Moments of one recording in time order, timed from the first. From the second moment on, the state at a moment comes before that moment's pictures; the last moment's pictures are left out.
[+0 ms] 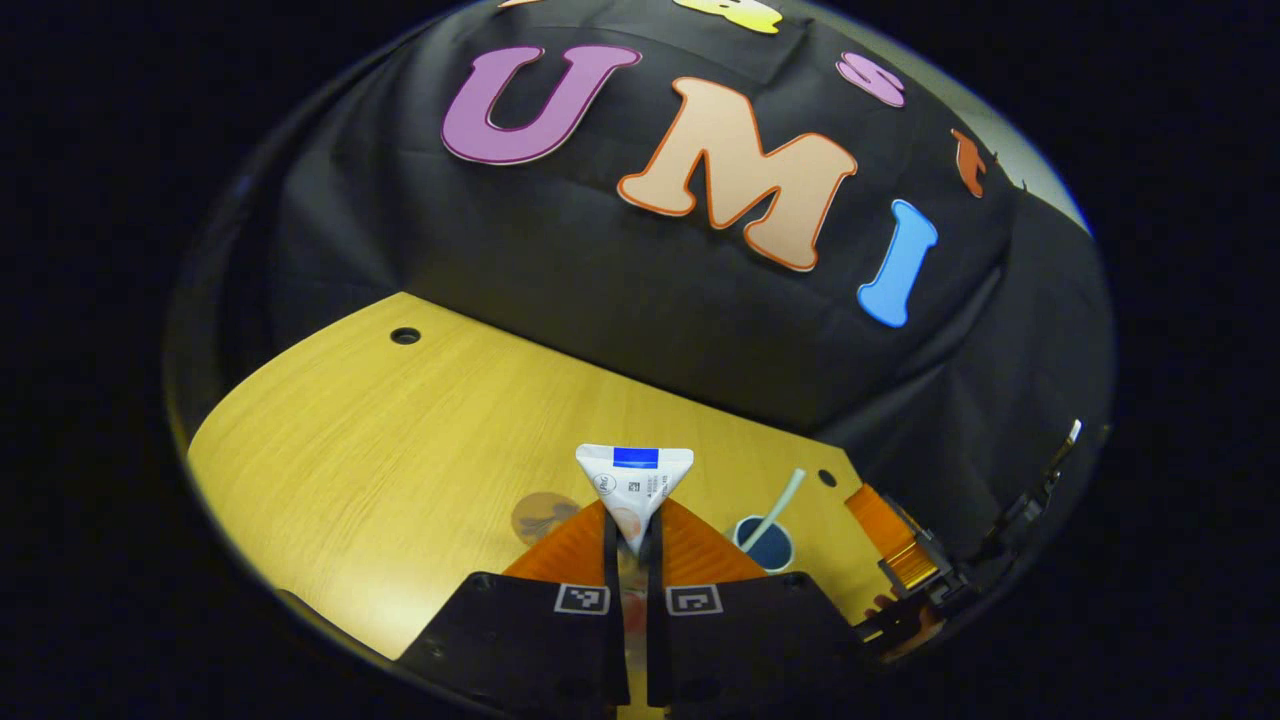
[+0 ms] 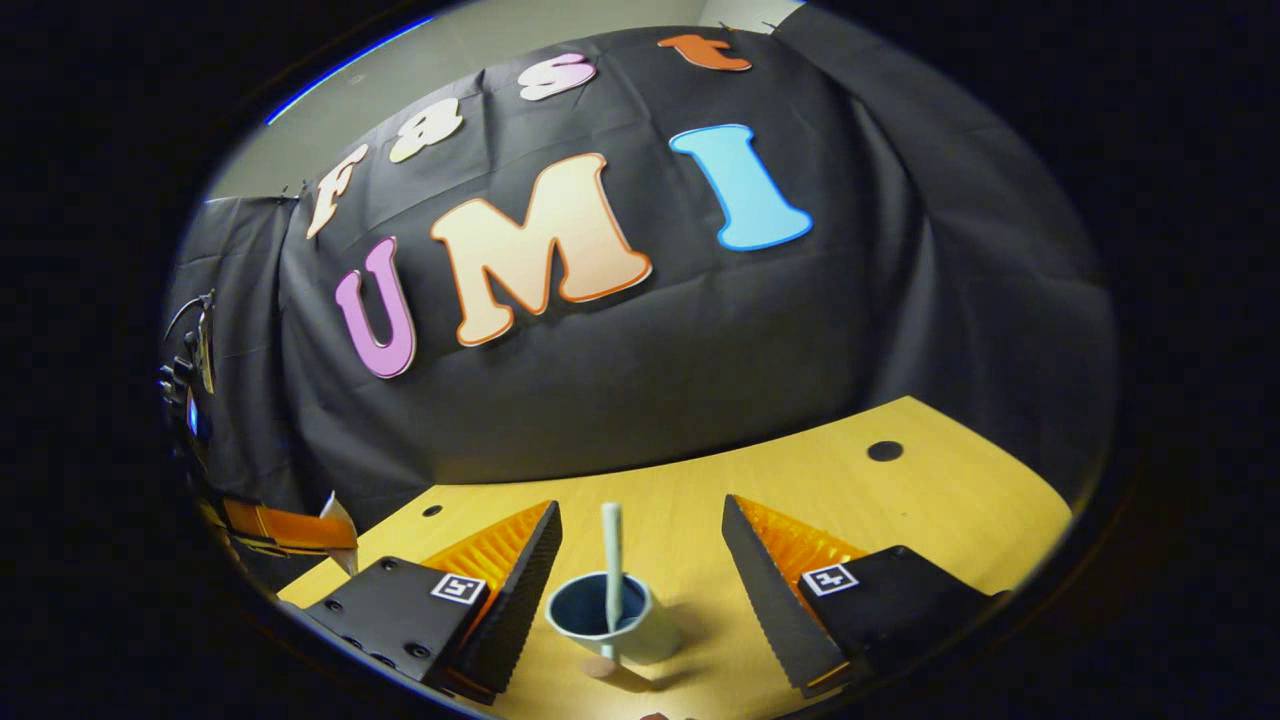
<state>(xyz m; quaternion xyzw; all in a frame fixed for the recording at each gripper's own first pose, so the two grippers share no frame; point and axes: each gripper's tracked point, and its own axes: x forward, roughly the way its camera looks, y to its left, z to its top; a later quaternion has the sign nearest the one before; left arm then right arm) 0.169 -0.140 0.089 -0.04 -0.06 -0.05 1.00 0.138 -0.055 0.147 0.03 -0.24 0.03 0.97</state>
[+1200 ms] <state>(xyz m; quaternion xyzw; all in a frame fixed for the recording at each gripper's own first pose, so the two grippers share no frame) 0.252 -0.273 0.107 0.00 -0.22 -0.18 0.96 0.035 -0.238 0.084 0.03 -0.22 -0.11 0.97</state>
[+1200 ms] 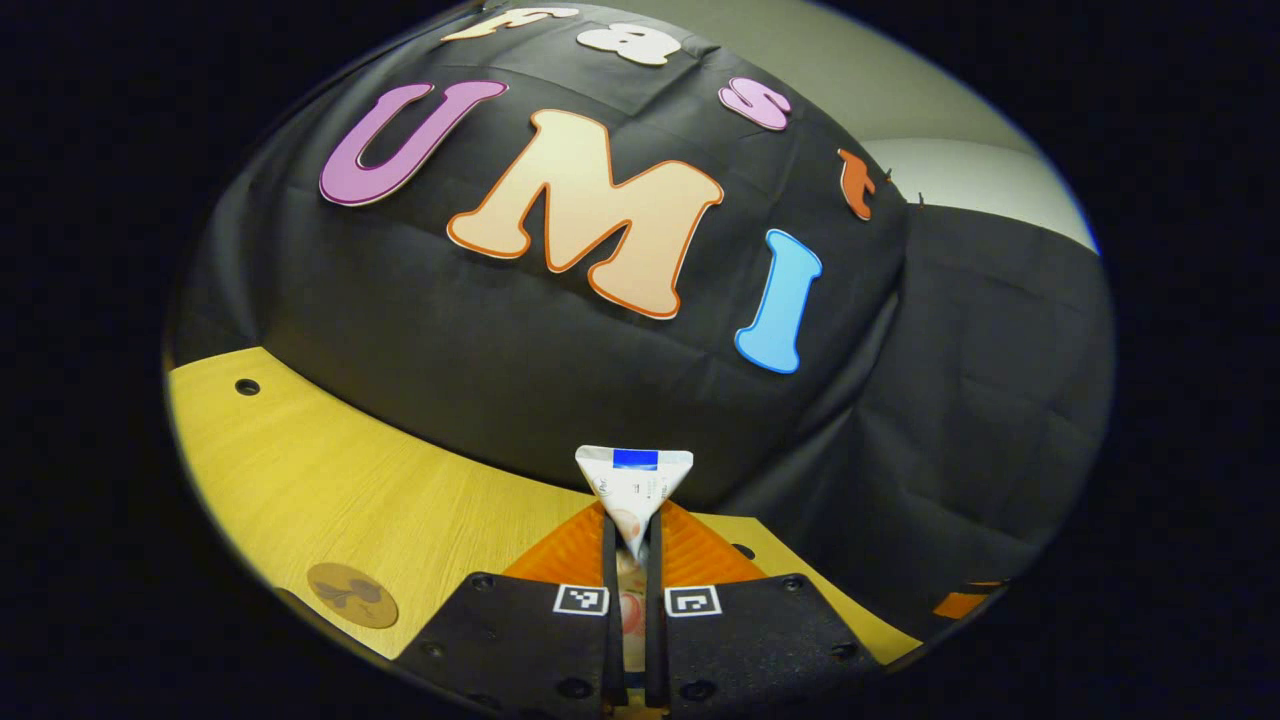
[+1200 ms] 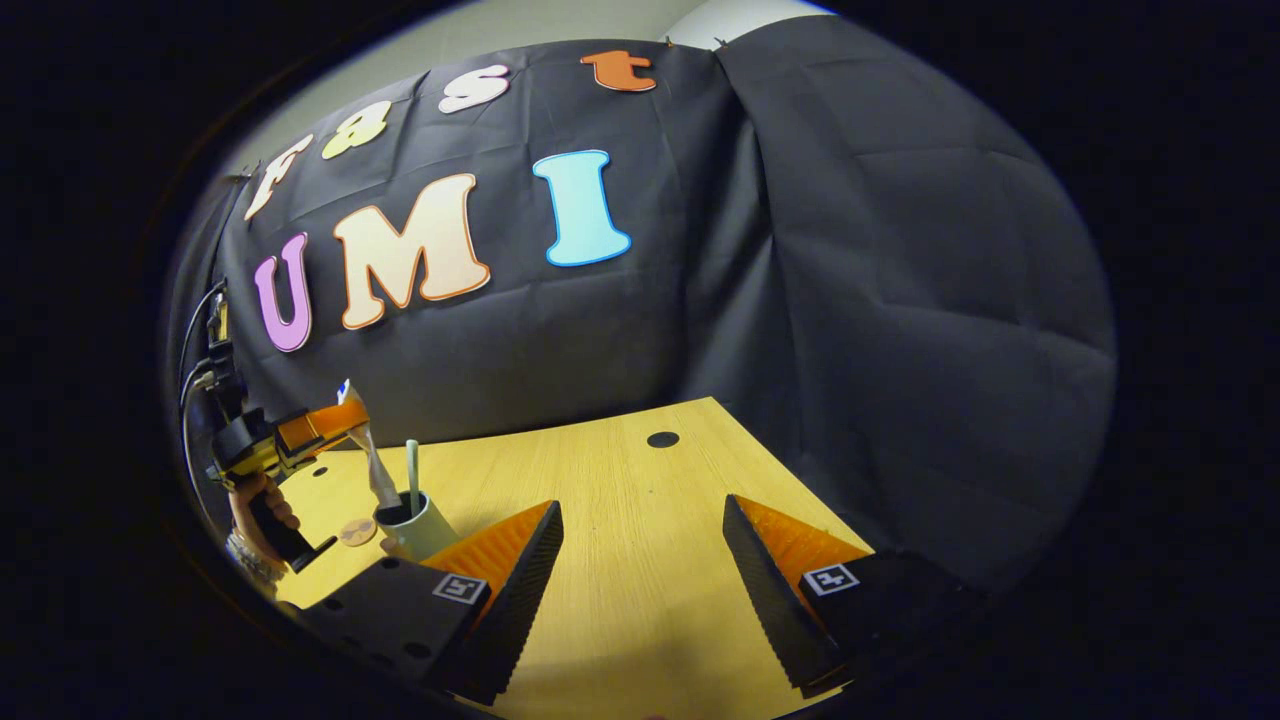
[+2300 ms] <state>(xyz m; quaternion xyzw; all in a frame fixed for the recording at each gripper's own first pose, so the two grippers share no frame) 0.246 -0.250 0.031 0.02 -0.16 -0.13 0.98 0.049 -0.245 0.062 0.05 -0.21 -0.09 0.97</state>
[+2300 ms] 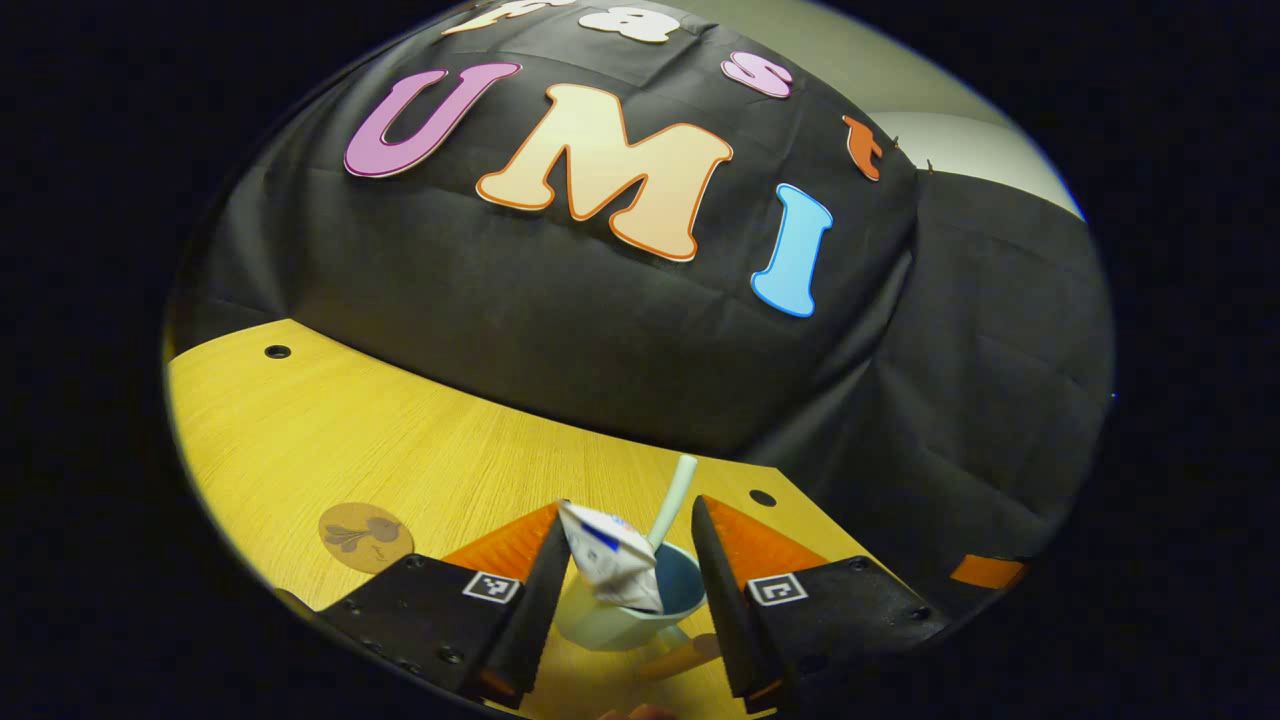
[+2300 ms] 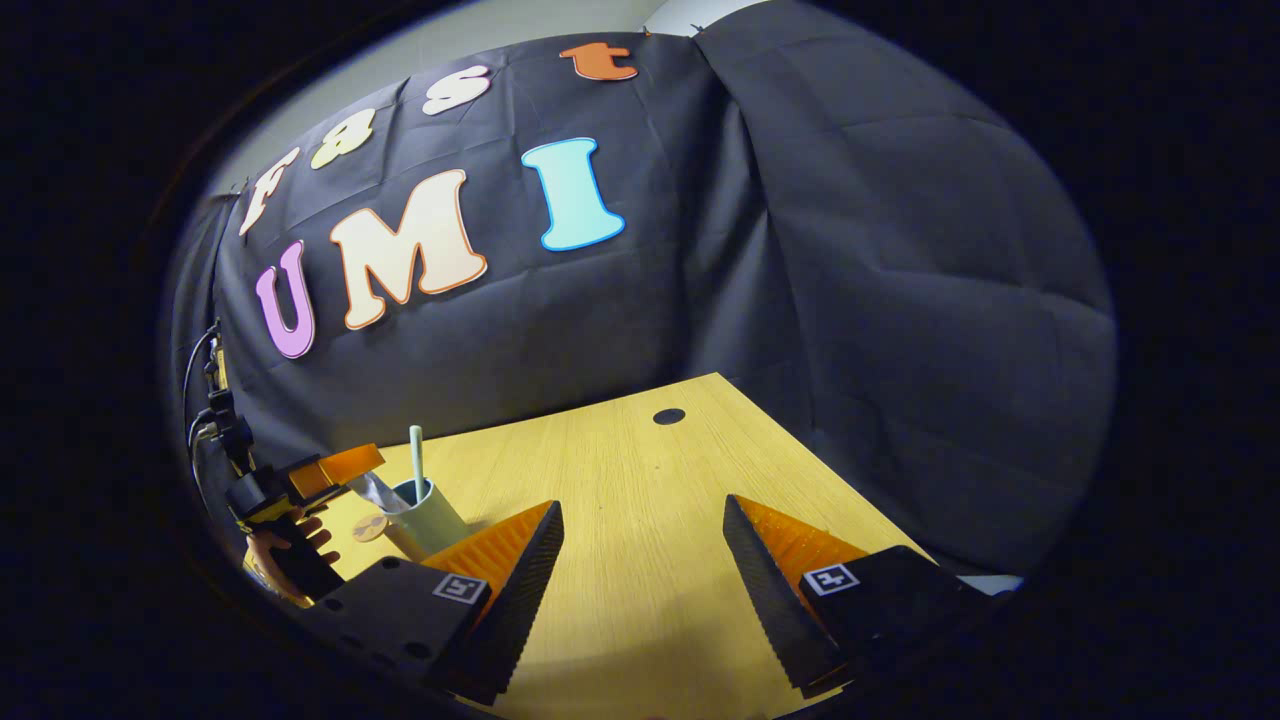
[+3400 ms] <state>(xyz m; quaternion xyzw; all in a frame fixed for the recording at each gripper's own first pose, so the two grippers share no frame) 0.124 -0.084 0.043 -0.01 -0.15 0.04 0.99 0.131 -0.058 0.076 -0.05 -0.08 0.12 0.99</state>
